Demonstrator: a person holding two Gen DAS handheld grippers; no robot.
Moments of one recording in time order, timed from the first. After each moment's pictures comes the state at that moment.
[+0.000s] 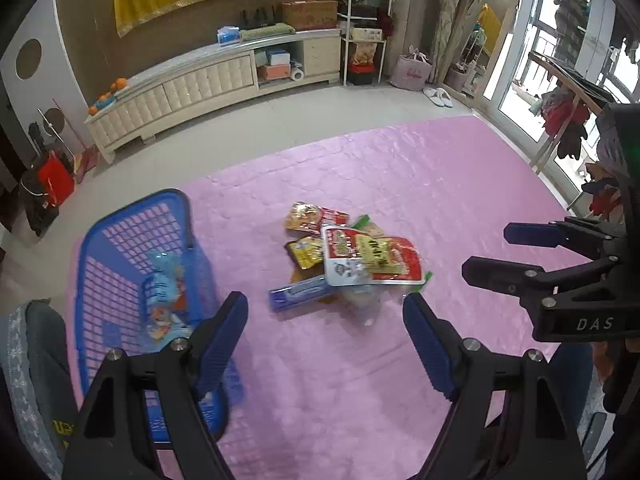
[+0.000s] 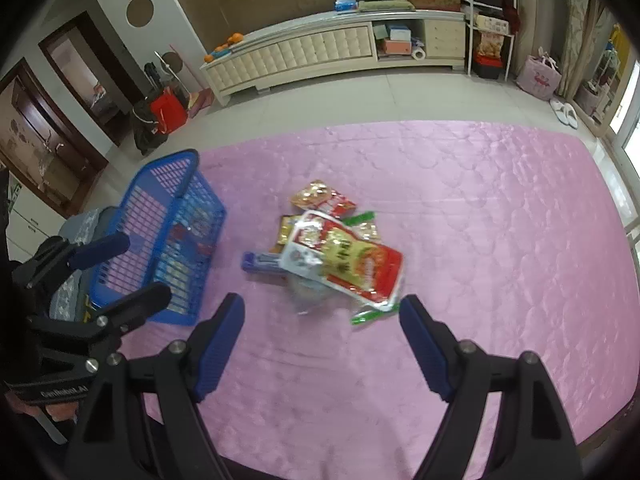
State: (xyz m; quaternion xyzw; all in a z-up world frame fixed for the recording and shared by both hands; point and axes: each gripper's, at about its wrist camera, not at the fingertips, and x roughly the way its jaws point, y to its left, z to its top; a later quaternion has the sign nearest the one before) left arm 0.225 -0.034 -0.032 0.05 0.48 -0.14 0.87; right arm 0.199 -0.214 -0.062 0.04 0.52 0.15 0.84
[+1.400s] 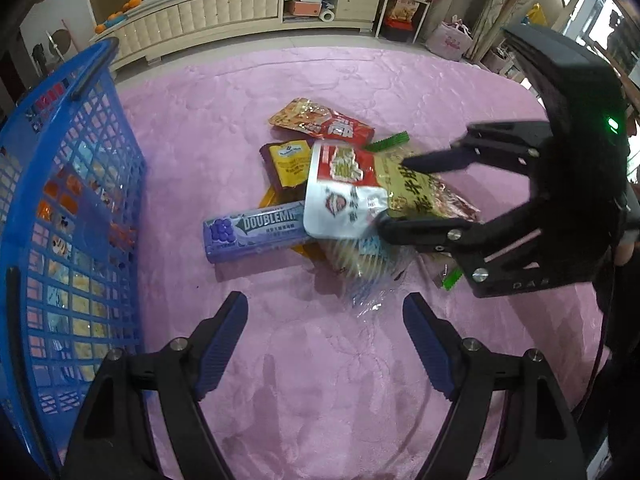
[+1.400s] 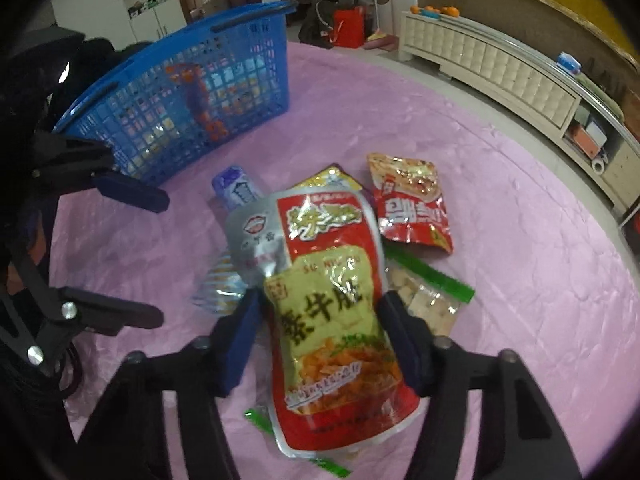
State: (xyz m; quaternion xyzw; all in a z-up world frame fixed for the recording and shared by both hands) left arm 0.251 -0.050 -0.165 -0.02 0.56 -0.09 0.83; right arm 0.275 -0.179 -0.196 -0.20 0.45 0.45 0.74
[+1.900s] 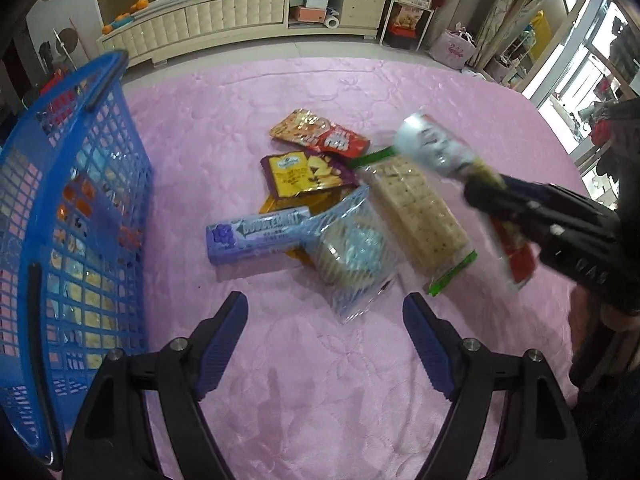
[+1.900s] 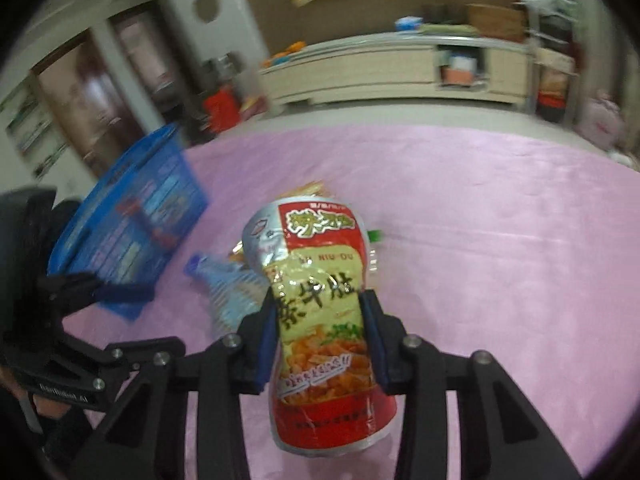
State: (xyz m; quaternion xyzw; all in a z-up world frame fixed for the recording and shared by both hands) left arm 0.241 -0.055 -0.145 -0.02 0.55 -0.08 0.83; right arm 0.244 -0.262 -0.152 0.03 0.44 0.26 0.86
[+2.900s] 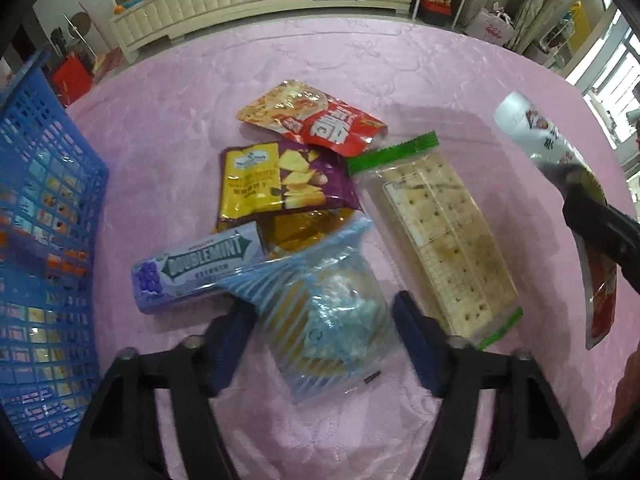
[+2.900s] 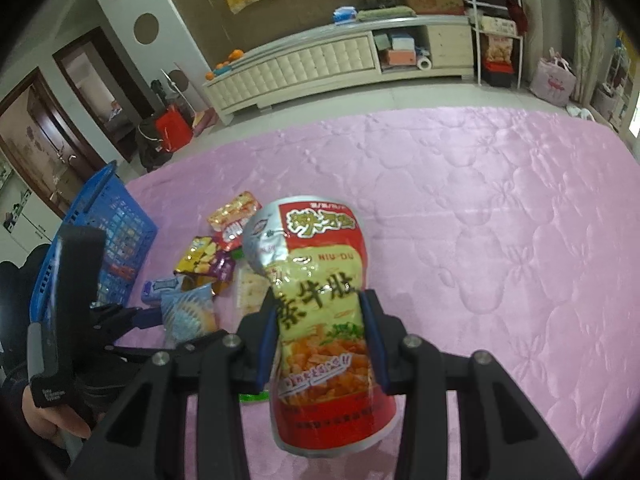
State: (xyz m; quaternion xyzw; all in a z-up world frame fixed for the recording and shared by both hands) left arm 0.312 -0.100 -0.213 -0.01 0.59 -0.02 0.80; right arm 0.269 -0.297 -0.162 0.07 0.47 0.19 0.86
